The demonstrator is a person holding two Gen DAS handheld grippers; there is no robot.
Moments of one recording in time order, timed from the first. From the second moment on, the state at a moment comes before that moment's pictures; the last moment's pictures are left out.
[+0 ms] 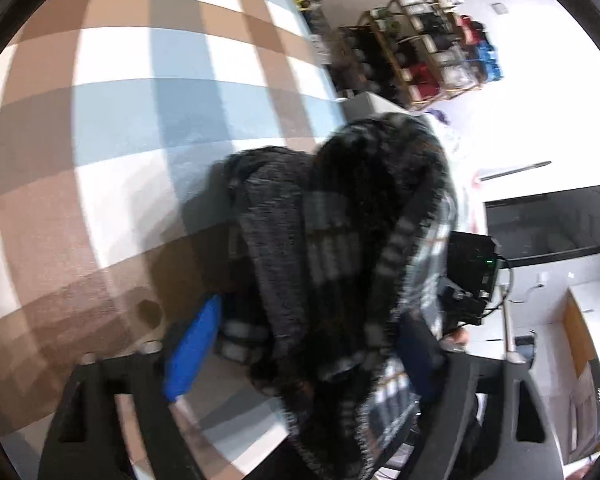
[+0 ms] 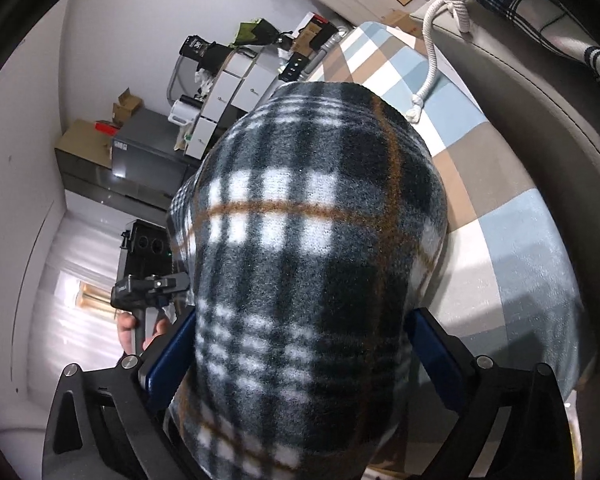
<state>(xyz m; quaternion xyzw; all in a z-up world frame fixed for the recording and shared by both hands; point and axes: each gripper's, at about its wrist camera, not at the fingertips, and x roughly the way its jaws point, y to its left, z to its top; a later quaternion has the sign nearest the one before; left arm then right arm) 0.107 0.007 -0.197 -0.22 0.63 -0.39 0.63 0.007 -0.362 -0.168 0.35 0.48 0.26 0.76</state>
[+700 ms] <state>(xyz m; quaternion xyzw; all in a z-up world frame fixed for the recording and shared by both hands) 0.115 -0.041 -0.240 -0.27 0.66 -0.46 0.54 0.012 -0.360 -0.178 0.36 0.49 0.26 0.75</state>
